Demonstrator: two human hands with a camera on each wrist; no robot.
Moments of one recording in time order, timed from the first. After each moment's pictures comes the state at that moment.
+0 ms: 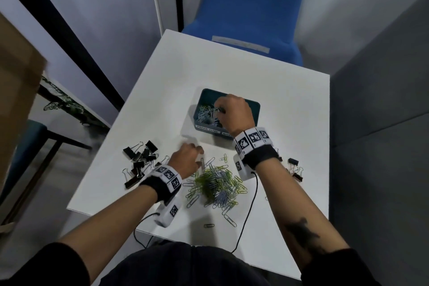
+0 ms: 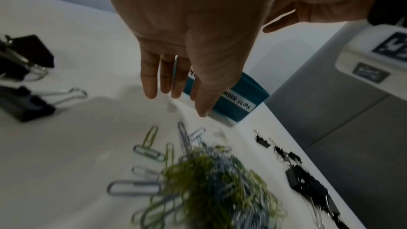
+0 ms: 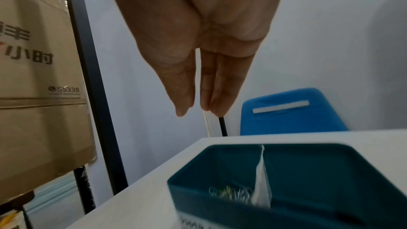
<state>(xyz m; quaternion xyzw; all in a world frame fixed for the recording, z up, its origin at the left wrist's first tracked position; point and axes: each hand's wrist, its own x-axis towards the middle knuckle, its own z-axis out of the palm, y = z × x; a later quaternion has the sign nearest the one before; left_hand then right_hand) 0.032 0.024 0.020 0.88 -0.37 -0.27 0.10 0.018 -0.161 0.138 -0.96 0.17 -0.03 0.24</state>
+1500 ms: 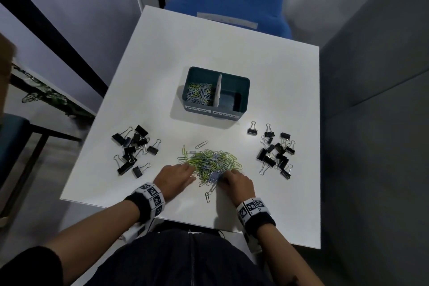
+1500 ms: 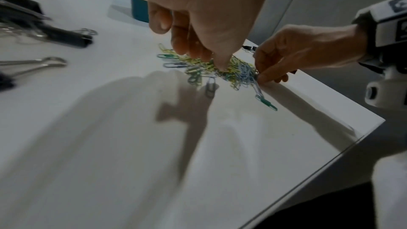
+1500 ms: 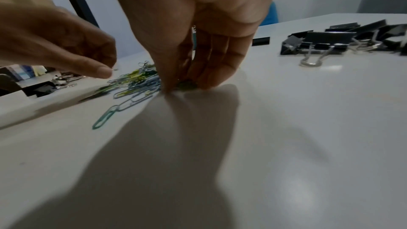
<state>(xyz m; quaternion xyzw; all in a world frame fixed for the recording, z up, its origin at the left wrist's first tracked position) -0.036 0.095 -0.014 0.80 -0.57 -0.16 0.02 -0.191 -0.086 -0.015 -0.93 0.25 0.14 0.23</state>
